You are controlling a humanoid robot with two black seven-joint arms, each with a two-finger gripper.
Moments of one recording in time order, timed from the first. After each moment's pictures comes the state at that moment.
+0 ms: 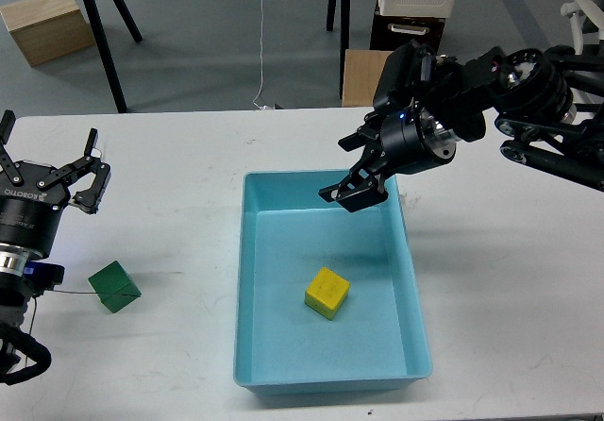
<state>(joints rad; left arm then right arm) -0.11 0.67 -1.00 -1.58 -0.23 -0.32 -0.49 1.36 -0.48 0.09 1.19 -1.82 0.38 0.49</state>
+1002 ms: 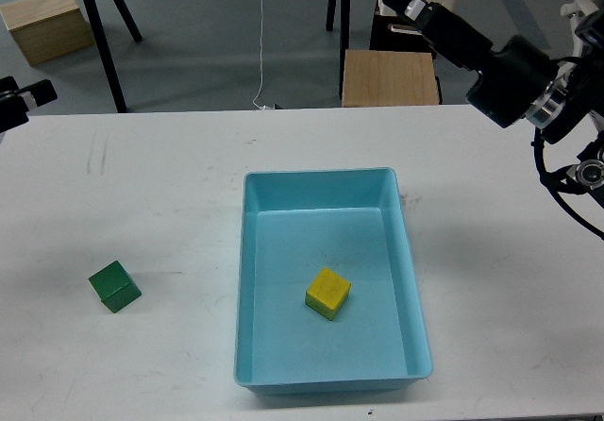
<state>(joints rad) -0.42 1.18 -0.99 -1.53 1.59 -0.26 -0.49 0.51 -0.48 1.08 1.43 -1.44 0.13 0.49</state>
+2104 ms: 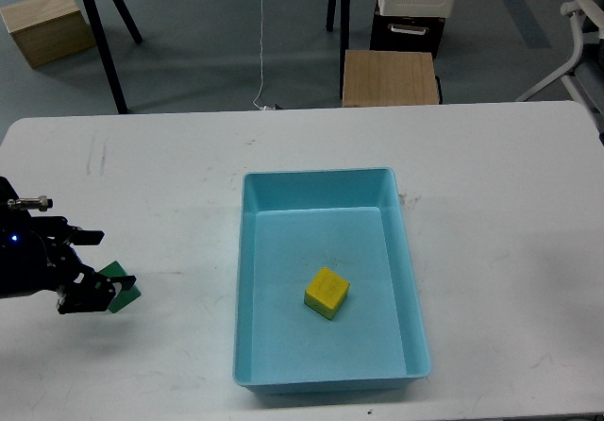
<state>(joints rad) -0.46 1.02 -0.69 -1.57 2.18 -0.41 -0.49 -0.21 -0.48 1.53 1.60 -1.26 0.01 0.49</state>
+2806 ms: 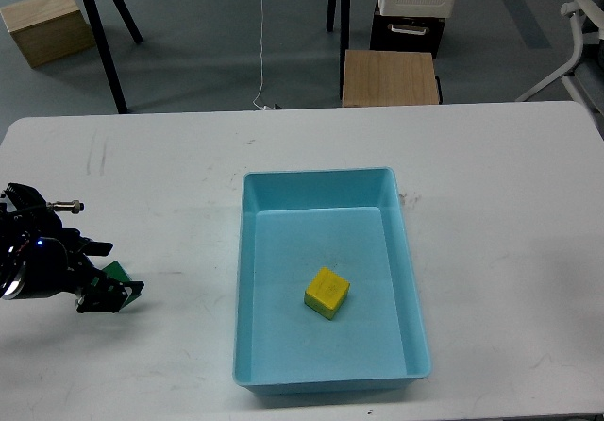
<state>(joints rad) -0.58 0.90 -0.52 -1.36 2.18 -0.40 -0.49 -0.25 -0.48 1.53 1.60 -1.26 -0.04 0.49</state>
